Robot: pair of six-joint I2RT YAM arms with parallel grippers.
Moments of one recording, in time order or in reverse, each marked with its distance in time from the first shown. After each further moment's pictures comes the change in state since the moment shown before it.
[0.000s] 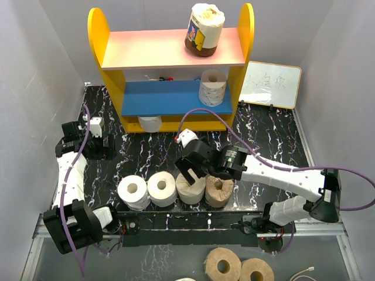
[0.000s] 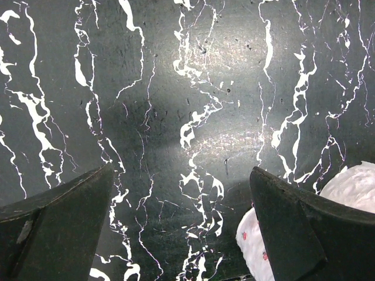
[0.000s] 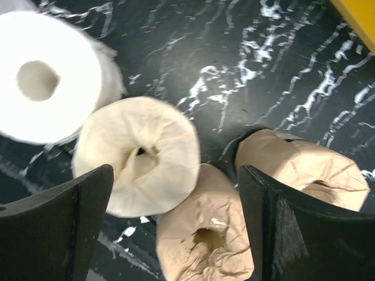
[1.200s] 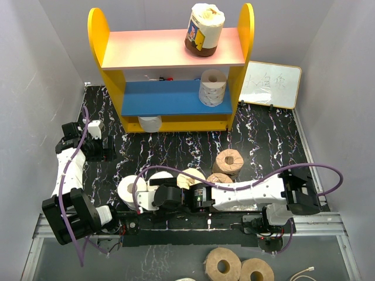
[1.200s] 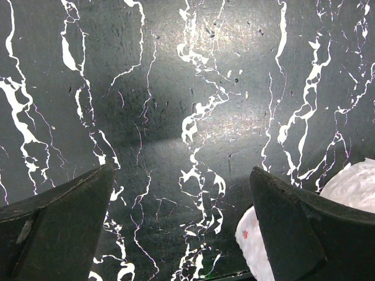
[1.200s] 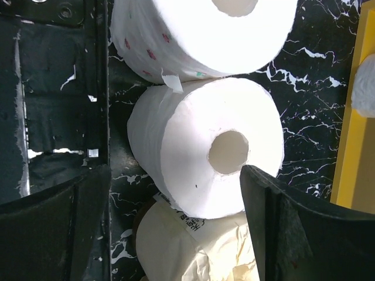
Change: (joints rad) left arm 0.043 0.088 -0.011 -0.002 0.024 0.003; right arm 0.351 0.218 -0.123 0.502 -0.076 -0.653
